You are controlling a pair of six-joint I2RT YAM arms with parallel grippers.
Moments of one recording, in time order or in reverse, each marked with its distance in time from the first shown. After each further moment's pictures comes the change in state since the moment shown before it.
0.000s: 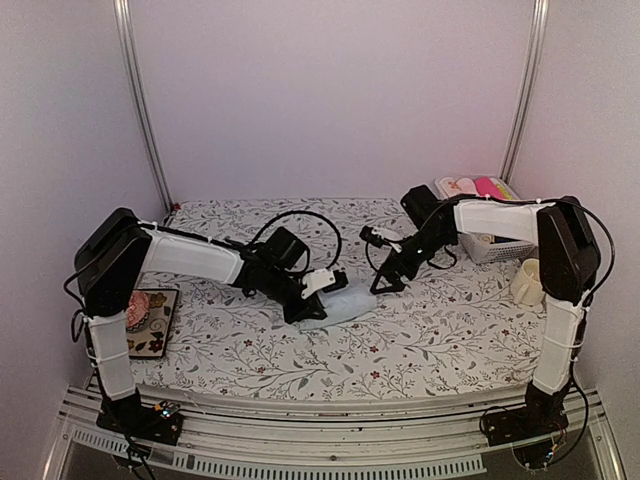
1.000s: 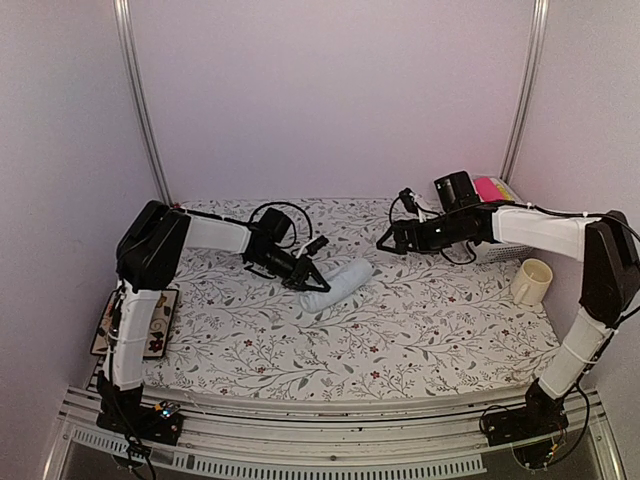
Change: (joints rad) left arm 0.252 0.358 0.402 -0.141 0.627 -0.568; right arm -0.089 -0.294 -0.245 0.389 0.097 0.710
